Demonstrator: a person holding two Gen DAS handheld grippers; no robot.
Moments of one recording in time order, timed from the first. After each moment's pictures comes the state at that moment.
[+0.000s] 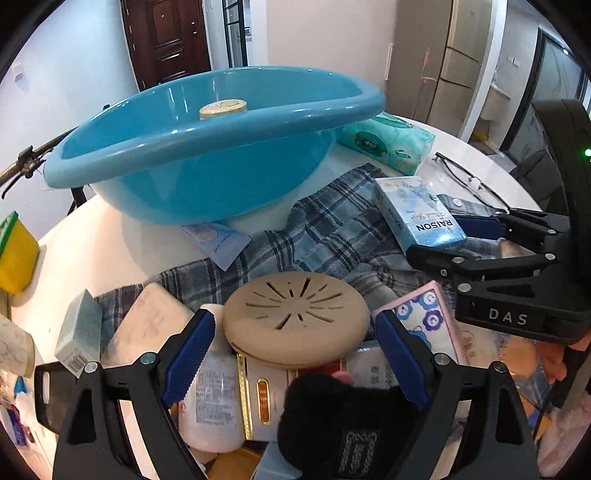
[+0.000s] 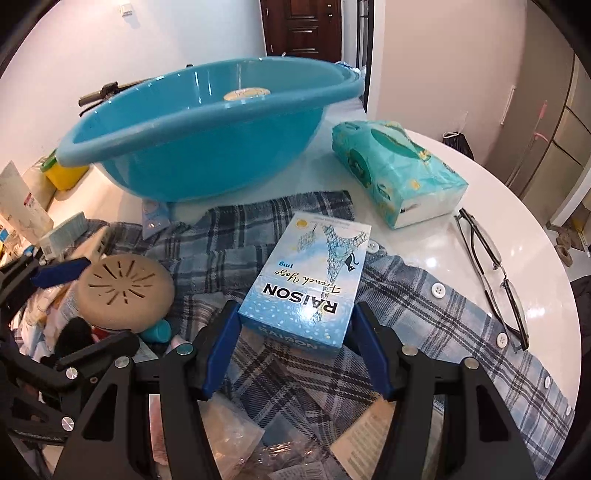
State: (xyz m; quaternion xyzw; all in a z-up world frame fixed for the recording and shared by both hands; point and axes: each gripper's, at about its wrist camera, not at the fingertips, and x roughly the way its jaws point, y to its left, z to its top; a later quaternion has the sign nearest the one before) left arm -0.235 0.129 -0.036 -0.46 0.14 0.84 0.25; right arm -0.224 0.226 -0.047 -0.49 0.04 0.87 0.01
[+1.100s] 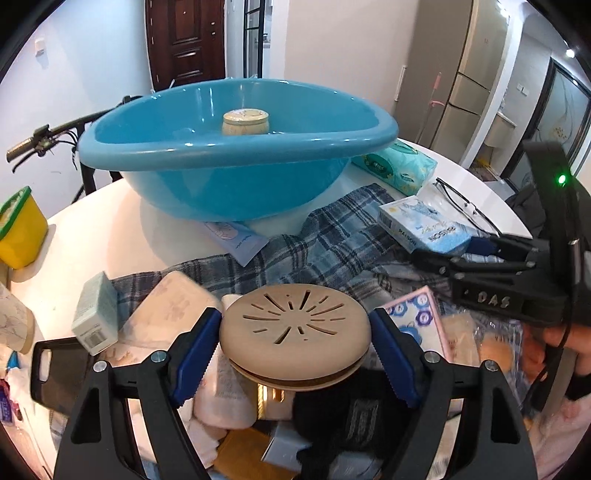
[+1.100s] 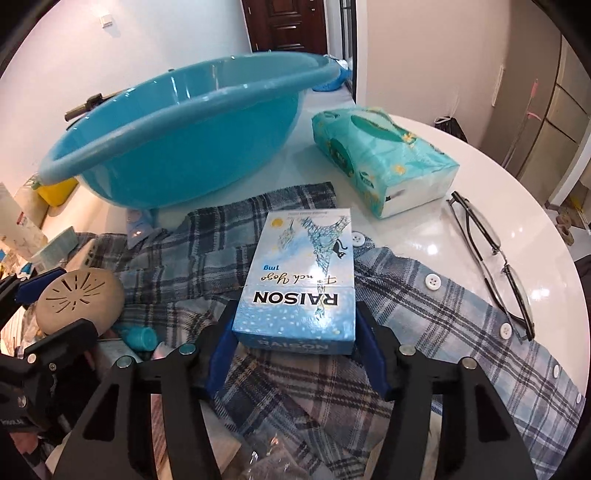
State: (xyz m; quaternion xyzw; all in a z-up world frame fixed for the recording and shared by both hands) left arm -0.224 0.100 -0.018 -0.45 0.09 0.85 0.24; right arm -0.227 0.239 -0.045 -0.48 0.07 0.87 0.03
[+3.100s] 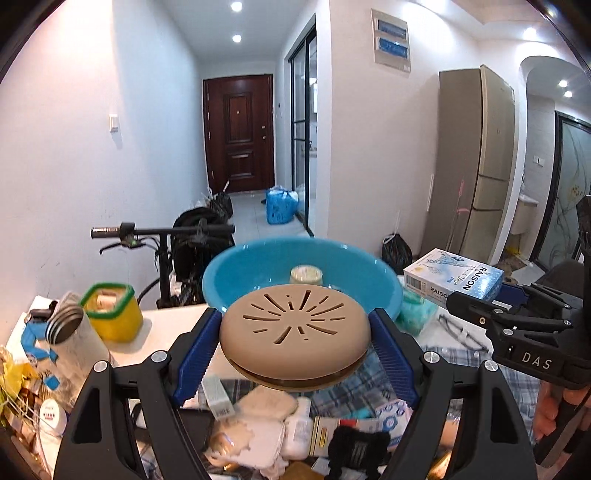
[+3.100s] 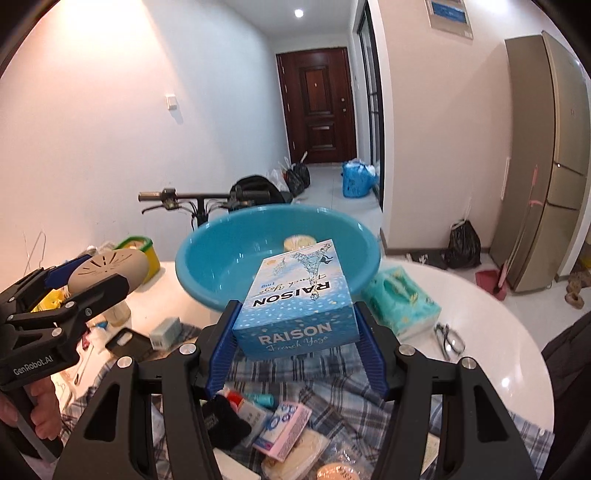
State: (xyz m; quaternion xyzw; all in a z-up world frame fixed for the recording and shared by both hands) left arm -0.177 0.049 0.142 -0.25 0.04 0.95 0.17; right arm -0.167 0.190 0.121 -0.28 0.05 0.96 -0.02
